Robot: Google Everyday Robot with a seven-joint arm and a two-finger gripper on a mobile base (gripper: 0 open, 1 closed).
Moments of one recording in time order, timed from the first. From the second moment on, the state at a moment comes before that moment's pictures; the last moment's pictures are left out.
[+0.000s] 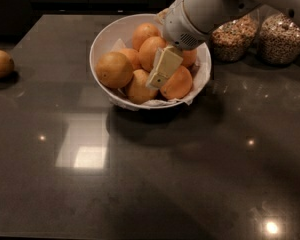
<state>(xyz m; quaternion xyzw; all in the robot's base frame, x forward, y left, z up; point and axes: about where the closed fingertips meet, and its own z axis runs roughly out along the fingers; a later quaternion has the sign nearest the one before) 0.582 -0.023 0.954 -0.65 0.67 0.07 0.35</state>
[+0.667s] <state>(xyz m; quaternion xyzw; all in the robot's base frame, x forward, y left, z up) 0.608 -0.033 0.962 -0.64 0.67 0.05 0.36</state>
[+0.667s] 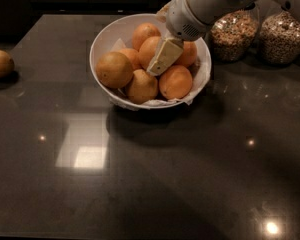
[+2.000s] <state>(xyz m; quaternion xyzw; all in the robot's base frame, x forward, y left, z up) 0.606 -0.038 0.964 -0.64 0.68 0.05 0.36</state>
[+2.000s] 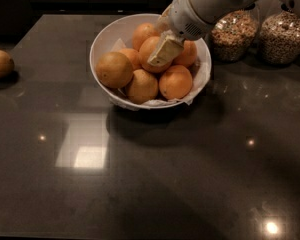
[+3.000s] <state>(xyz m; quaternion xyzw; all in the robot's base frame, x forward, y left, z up) 0.602 -0.029 0.943 -0.65 0.68 0.07 0.34</state>
